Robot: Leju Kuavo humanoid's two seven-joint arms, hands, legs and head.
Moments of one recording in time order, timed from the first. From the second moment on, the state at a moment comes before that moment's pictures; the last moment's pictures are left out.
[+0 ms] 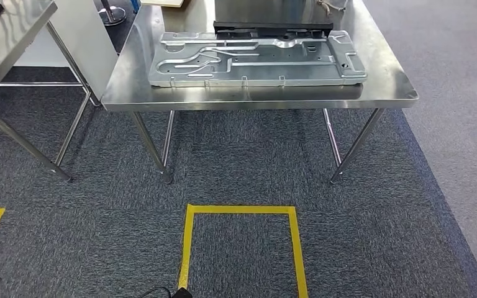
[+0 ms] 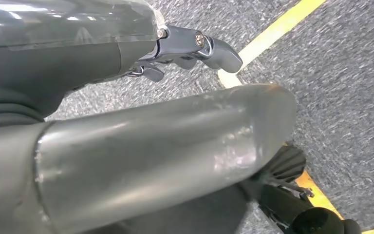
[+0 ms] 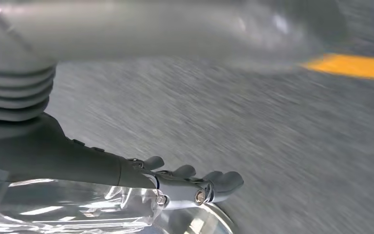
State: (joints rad) left arm -0.16 -0.31 0.59 -0.22 -1.25 0.11 -0.13; right arm 0.01 -0.01 -0.46 -0.29 0.63 -0.38 -0.19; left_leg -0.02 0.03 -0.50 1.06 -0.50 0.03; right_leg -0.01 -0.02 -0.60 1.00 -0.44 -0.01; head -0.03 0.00
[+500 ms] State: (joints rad) left arm -0.15 -0.31 0.60 -0.22 -1.26 0.11 -0.13; right arm 0.00 0.02 -0.49 -0.21 0.70 -0.30 -0.12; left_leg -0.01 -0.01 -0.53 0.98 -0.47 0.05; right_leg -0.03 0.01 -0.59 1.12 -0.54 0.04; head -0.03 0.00
